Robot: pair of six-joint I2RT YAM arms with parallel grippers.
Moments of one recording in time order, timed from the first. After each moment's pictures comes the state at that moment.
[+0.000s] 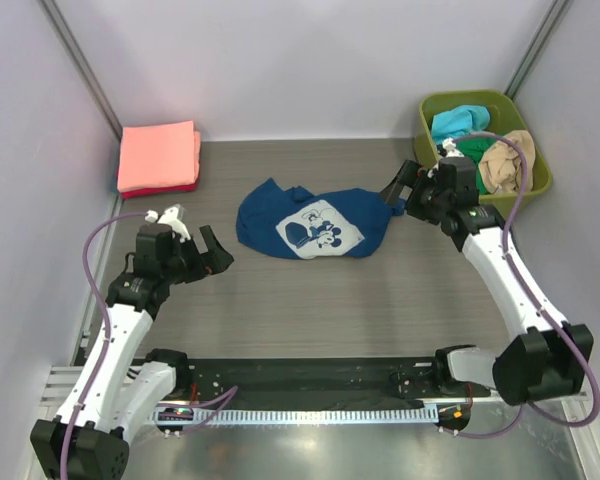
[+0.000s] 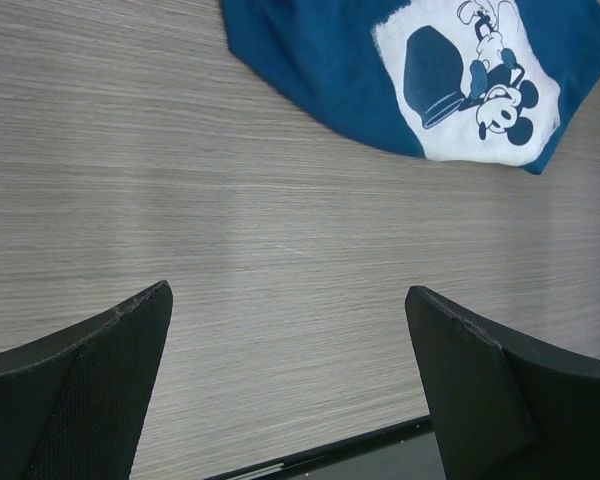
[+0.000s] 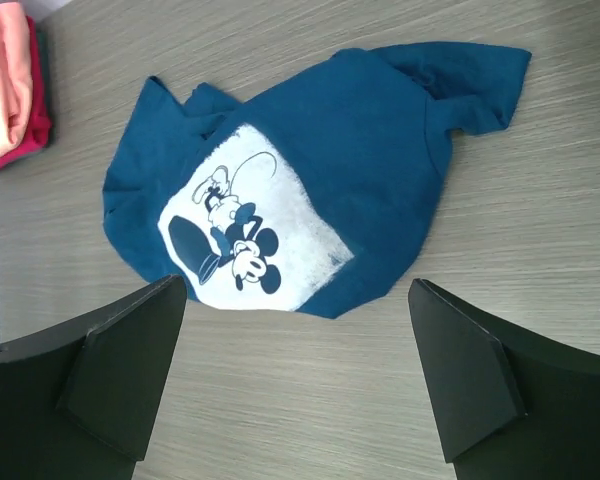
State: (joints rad) left arm -0.16 0.81 0.73 -0.60 0.19 -0.47; right arm 0.15 1.27 1.12 -0.45 -0.13 0.53
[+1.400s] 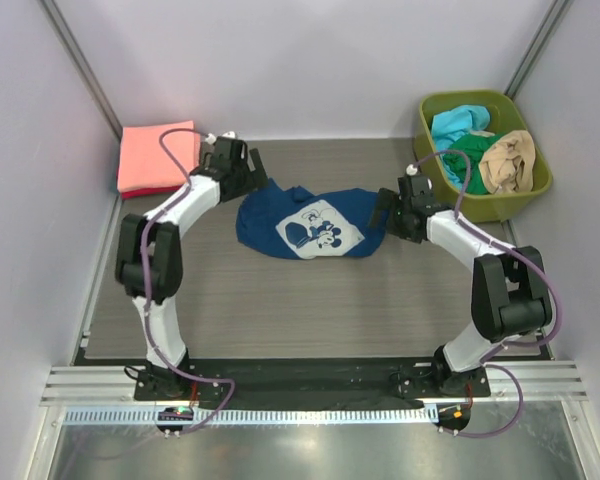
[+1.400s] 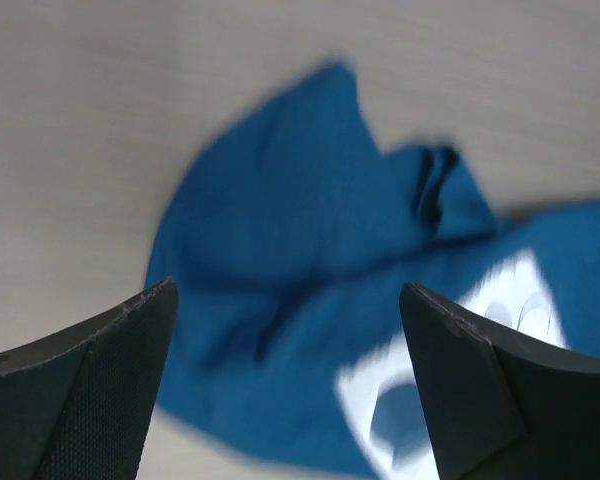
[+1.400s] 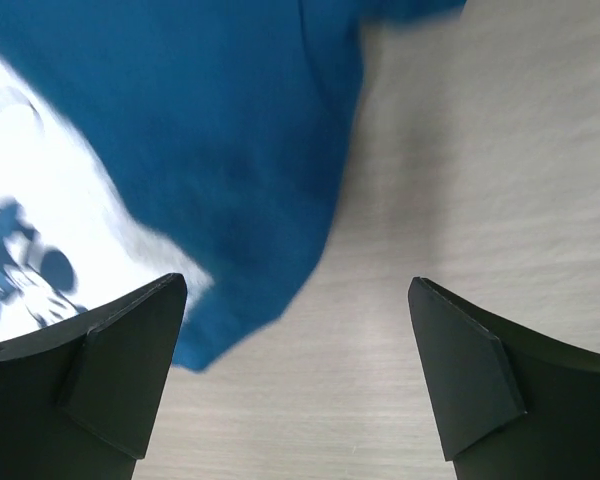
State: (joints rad) left arm -0.30 1.85 1.40 -0.33 -0.06 -0.55; right arm 0.23 1.59 0.99 -0.33 0.03 0.50
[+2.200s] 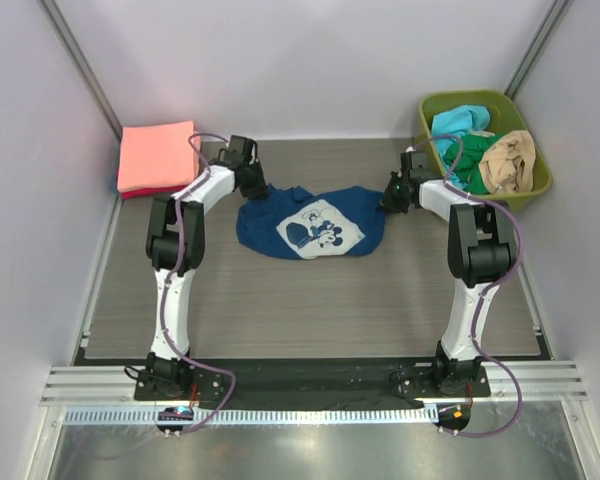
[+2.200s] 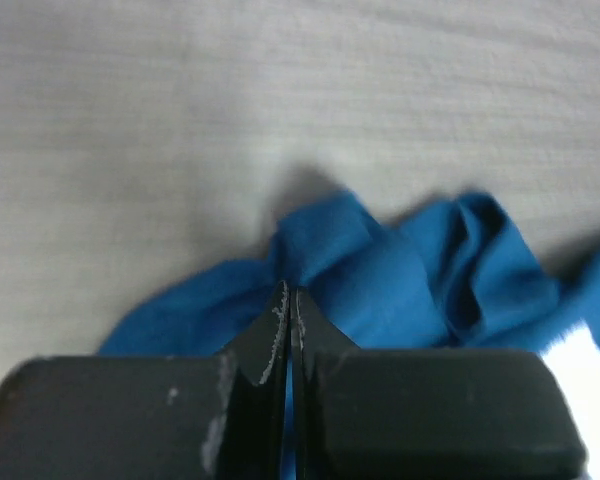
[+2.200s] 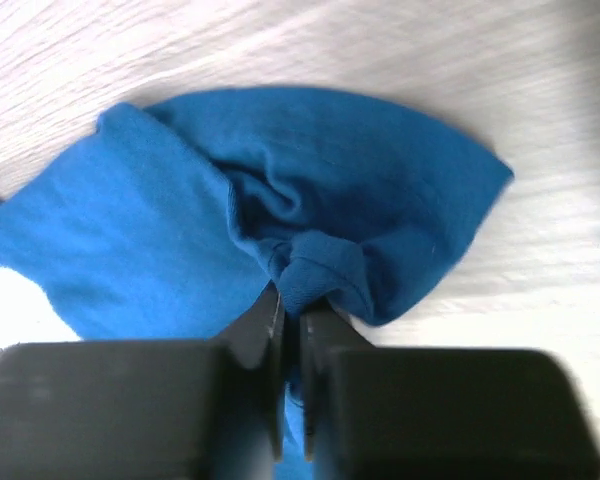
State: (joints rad) left arm -0.27 2.33 1.87 -0.44 0.13 -0.50; right arm 0.11 2.01 1.37 -0.28 -0.11 0.50
